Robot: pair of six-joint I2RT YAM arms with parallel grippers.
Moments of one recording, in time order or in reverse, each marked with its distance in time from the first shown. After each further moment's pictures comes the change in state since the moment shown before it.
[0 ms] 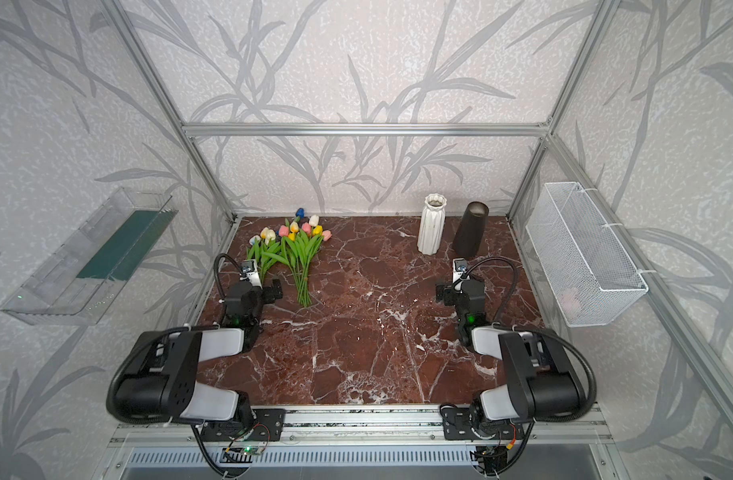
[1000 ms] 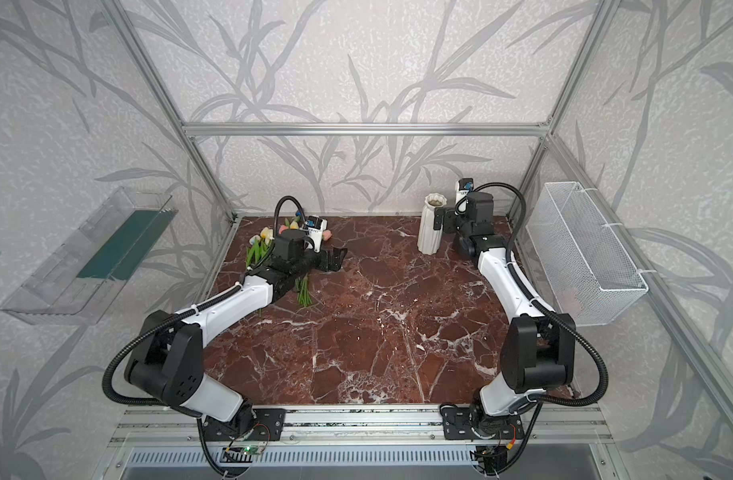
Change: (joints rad) left arm -0.342 0.236 0.681 -0.617 0.342 -0.145; right arm -0.036 0.310 1.020 -0.842 -0.222 0.099
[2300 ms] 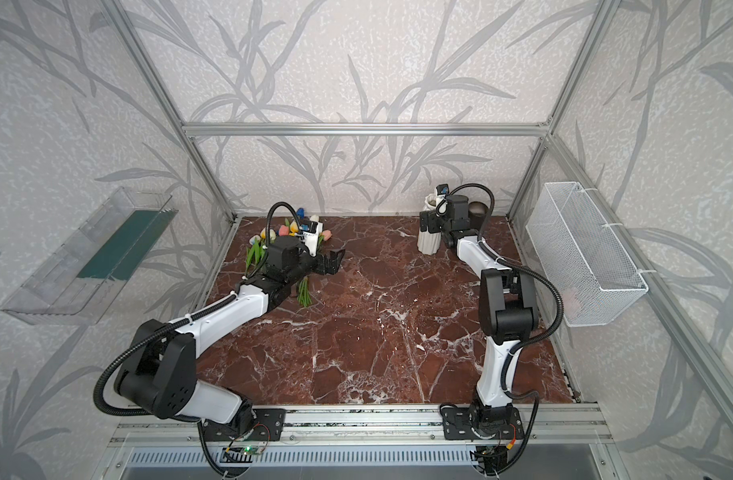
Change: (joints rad) left arm -0.002 -0.066 -0.107 0.107 0.002 0.018; right arm 0.023 0.352 0.100 0.255 -0.011 -0.101
